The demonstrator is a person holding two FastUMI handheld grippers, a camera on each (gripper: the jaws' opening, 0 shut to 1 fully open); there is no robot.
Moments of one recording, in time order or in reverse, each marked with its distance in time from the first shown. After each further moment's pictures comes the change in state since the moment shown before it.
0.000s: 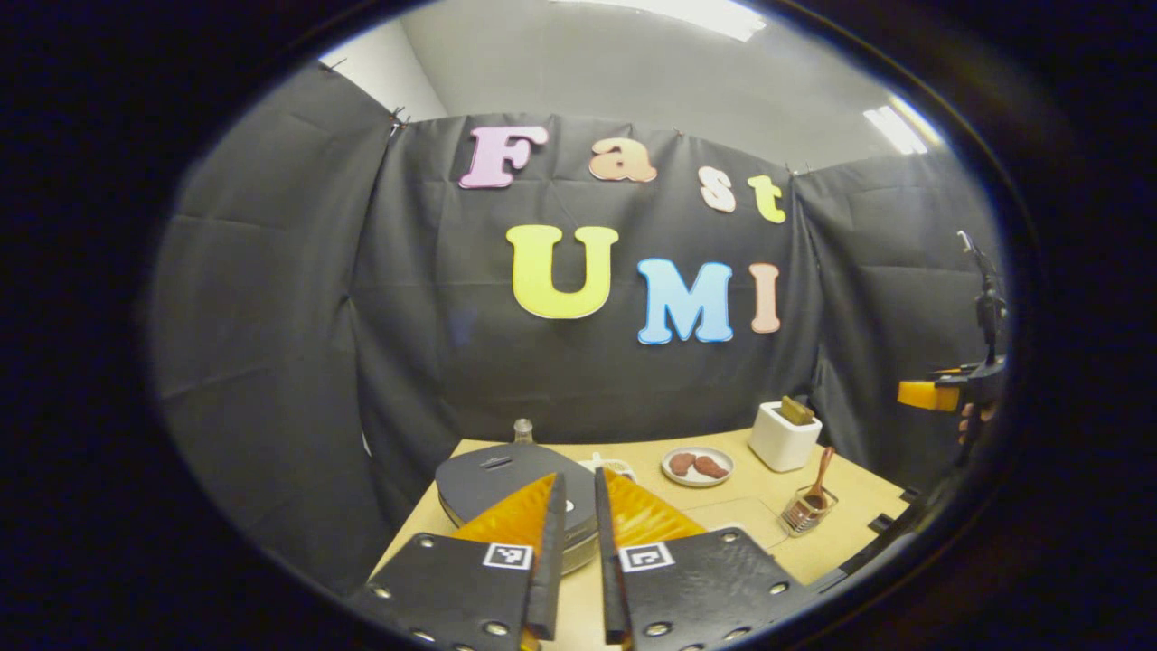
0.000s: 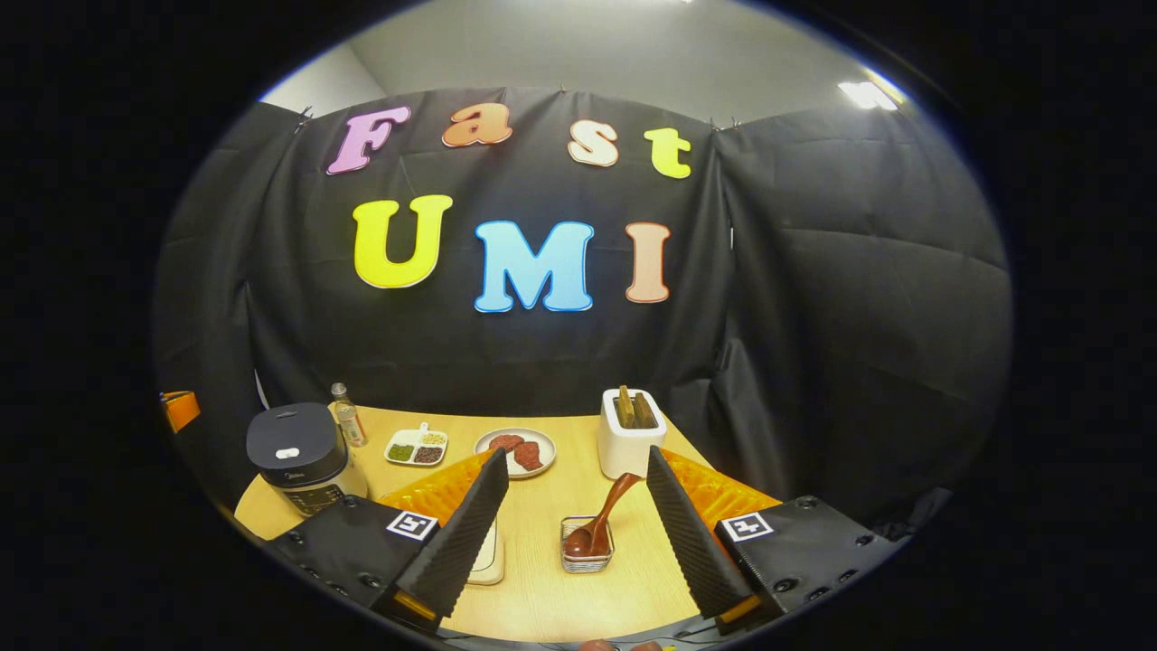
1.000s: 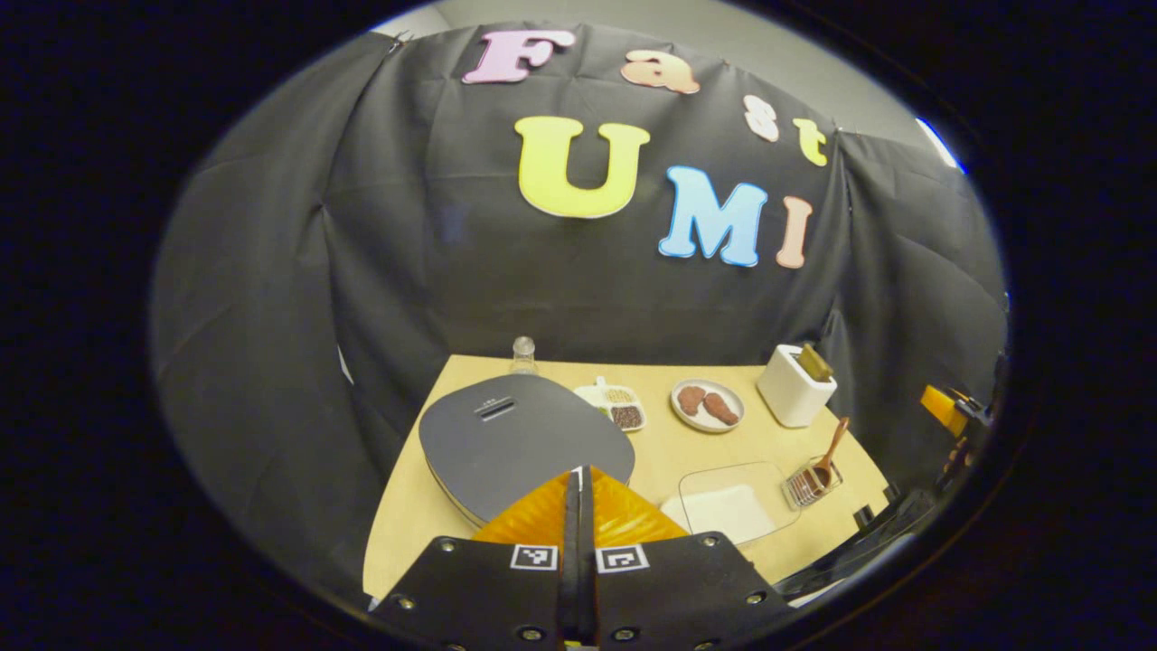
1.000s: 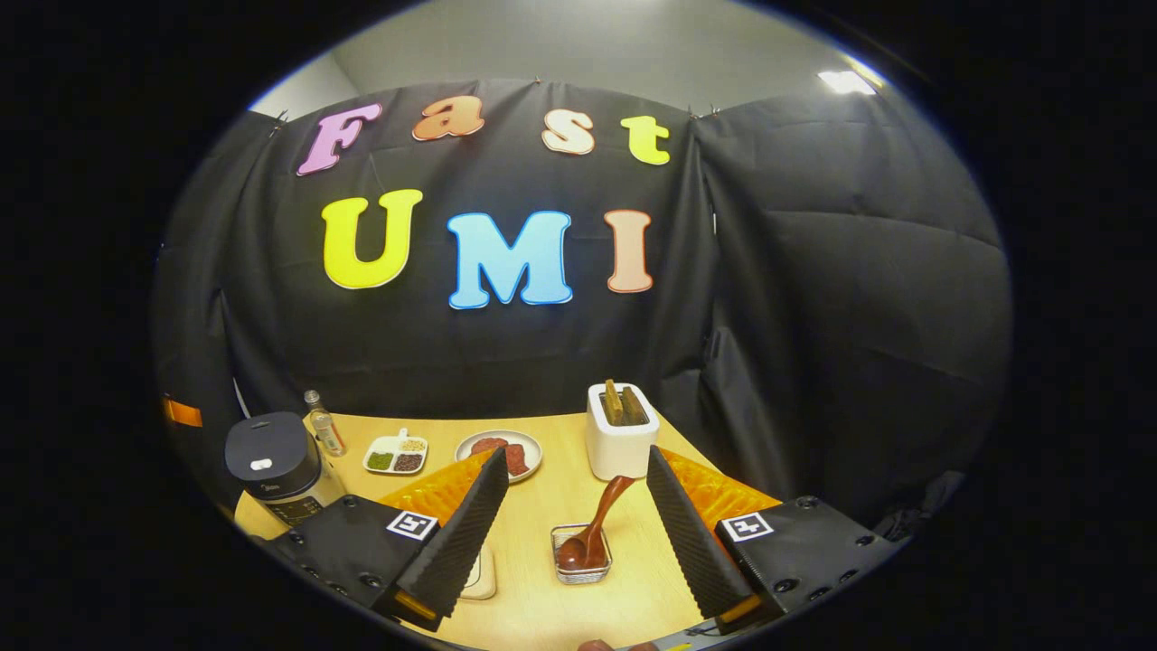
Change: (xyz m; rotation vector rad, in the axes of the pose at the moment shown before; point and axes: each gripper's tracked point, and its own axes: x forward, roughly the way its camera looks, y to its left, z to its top) left arm 0.120 0.023 -0.056 -0.117 0.403 -0.064; right arm 0.051 -0.031 -0.023 0.064 0.022 -0.086
